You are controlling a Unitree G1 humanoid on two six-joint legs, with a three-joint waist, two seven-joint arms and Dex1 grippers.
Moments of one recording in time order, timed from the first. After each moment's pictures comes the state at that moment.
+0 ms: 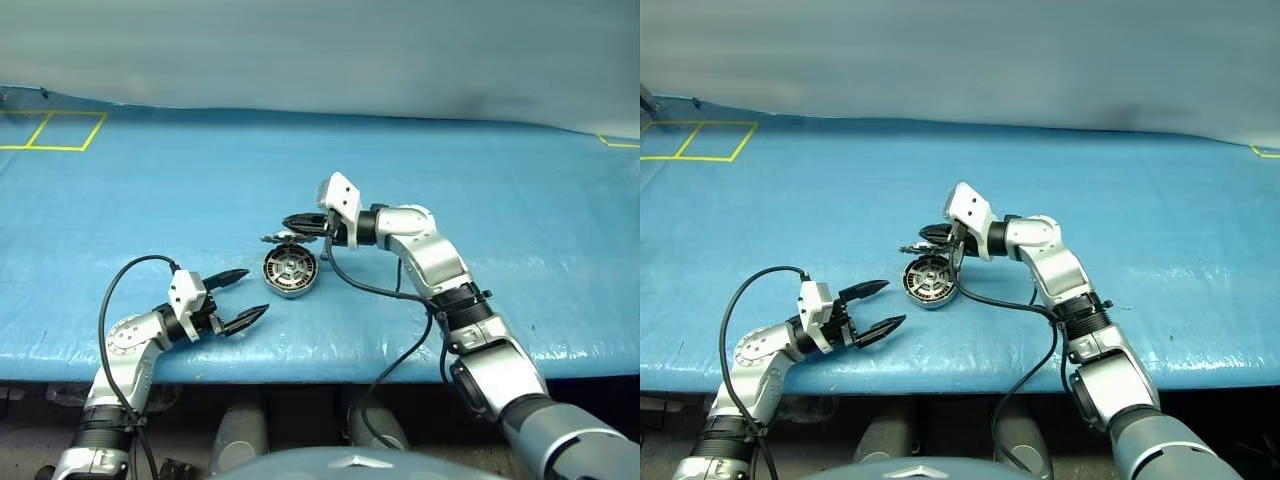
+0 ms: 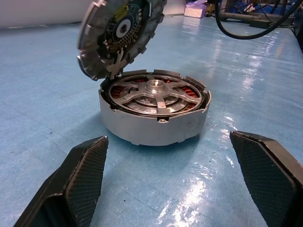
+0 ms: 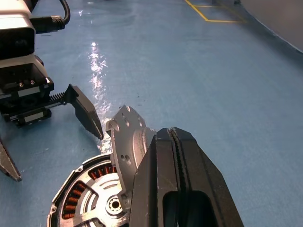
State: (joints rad) left arm -0.02 0.46 0.03 0.19 -0.37 -0.12 -1.10; right arm -0.67 -0.27 0.28 0.23 0.13 0.23 1.00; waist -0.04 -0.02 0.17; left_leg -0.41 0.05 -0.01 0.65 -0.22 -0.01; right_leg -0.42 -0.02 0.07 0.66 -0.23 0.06
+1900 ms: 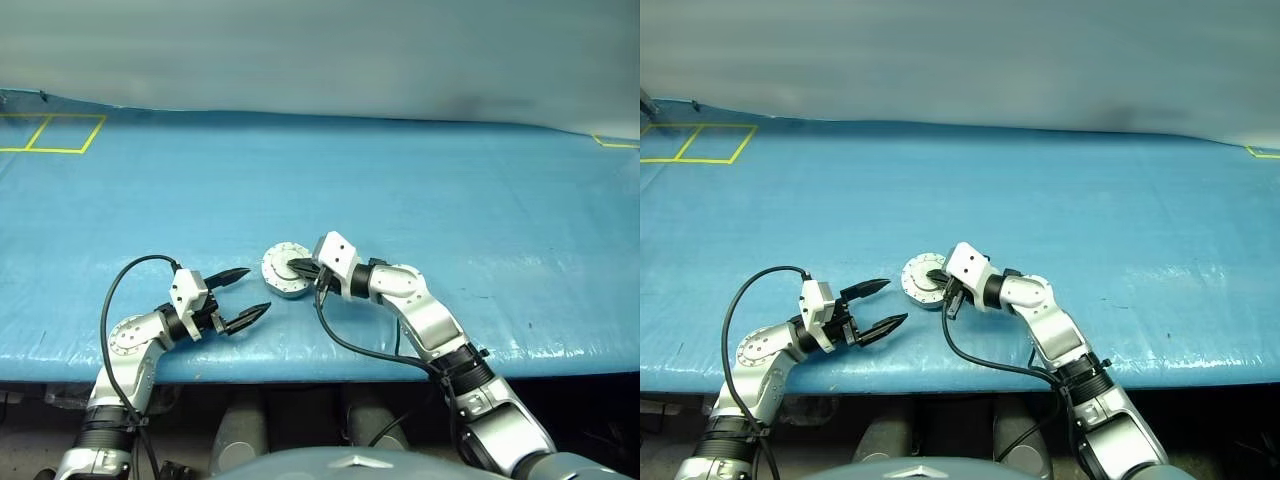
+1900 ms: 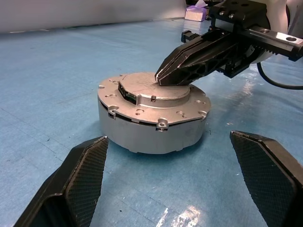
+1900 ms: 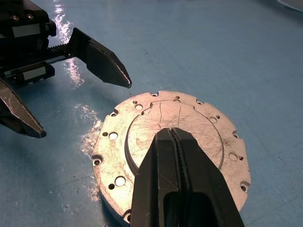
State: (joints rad) left arm -0.02 0.45 0.03 0.18 -0.37 -0.11 -1.08; right arm -0.37 -0.25 0.39 0.06 0.02 0.22 0.76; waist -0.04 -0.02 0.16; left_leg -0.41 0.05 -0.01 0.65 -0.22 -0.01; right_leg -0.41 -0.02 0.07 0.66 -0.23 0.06
